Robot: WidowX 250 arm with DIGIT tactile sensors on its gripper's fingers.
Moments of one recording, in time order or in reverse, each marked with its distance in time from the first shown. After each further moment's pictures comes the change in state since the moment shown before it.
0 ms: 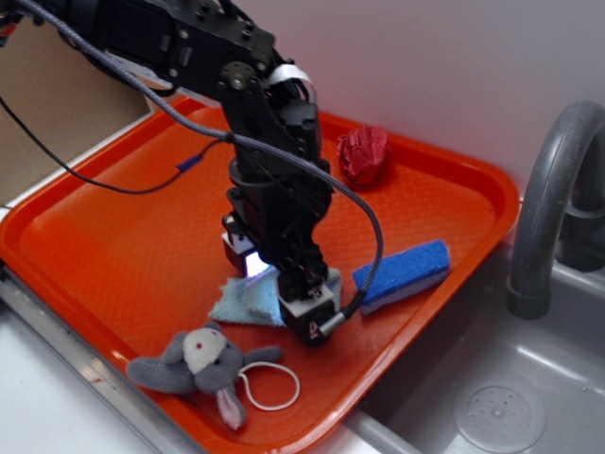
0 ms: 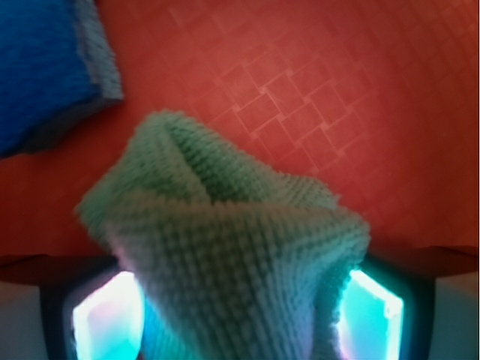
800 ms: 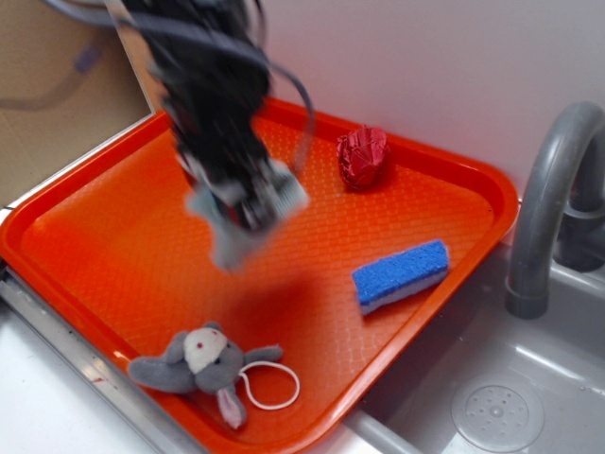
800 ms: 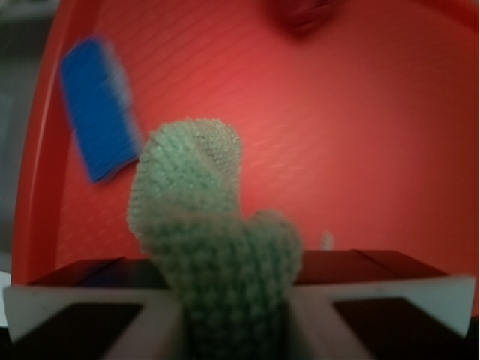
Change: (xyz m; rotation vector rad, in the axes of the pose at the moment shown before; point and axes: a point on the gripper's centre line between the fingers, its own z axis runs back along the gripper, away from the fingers) arm -0.009 0.056 0.108 -0.052 -0.202 0.166
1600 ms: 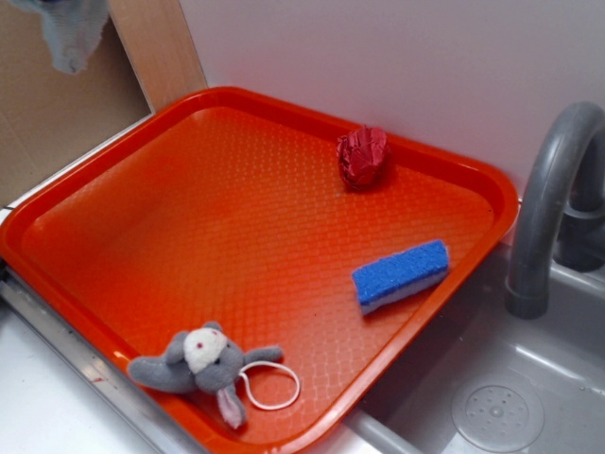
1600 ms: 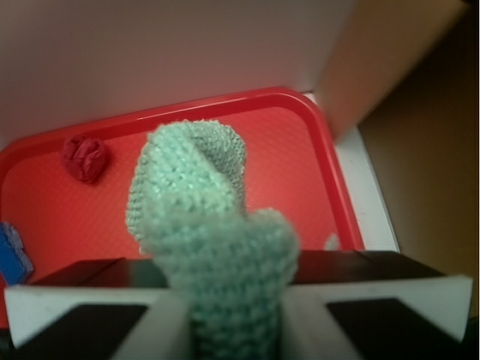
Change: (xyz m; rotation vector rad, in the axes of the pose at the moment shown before) arm -0.005 0.155 0.092 0.012 -0.170 0.288
